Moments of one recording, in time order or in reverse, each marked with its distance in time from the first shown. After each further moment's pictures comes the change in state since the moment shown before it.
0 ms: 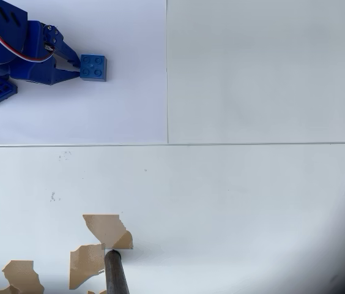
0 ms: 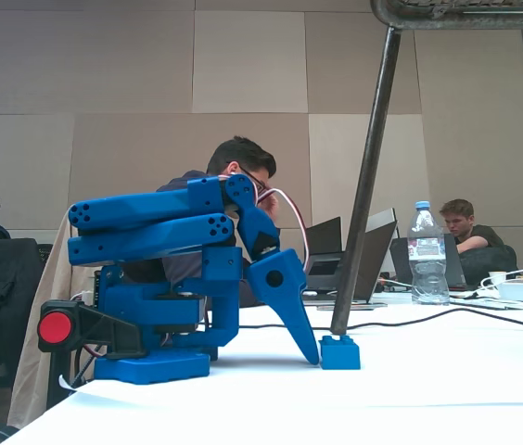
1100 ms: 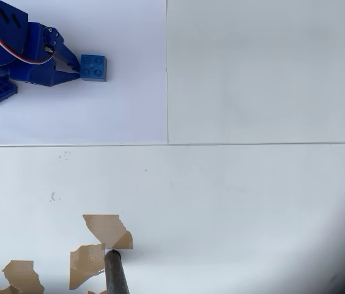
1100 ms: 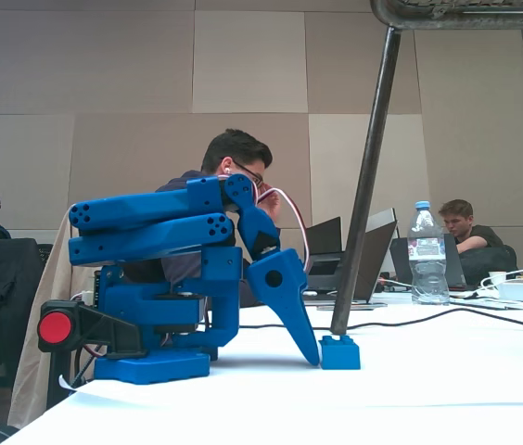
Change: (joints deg) arm 1.3 0.0 0.0 0.0 0.0
